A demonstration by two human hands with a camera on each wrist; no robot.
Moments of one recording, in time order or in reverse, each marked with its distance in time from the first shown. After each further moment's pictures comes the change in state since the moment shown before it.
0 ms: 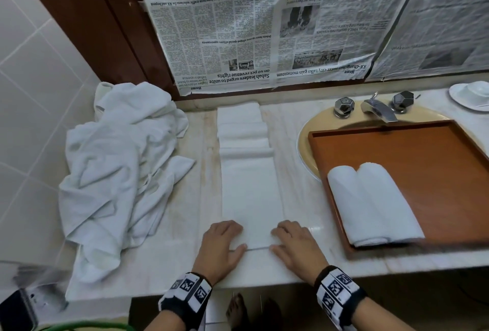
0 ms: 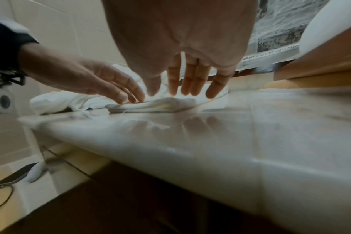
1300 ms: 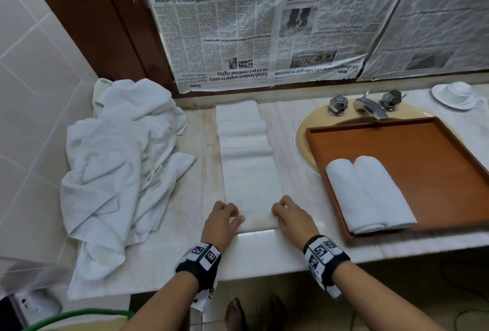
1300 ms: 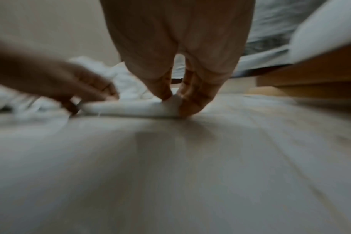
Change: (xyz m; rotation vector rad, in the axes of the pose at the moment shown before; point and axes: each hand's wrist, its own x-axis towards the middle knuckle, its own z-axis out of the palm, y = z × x) left_hand 0.034 -0.005 -0.017 -0.151 0.010 -0.228; right_hand 0.043 -0.013 -0.017 0.106 -0.098 0.270
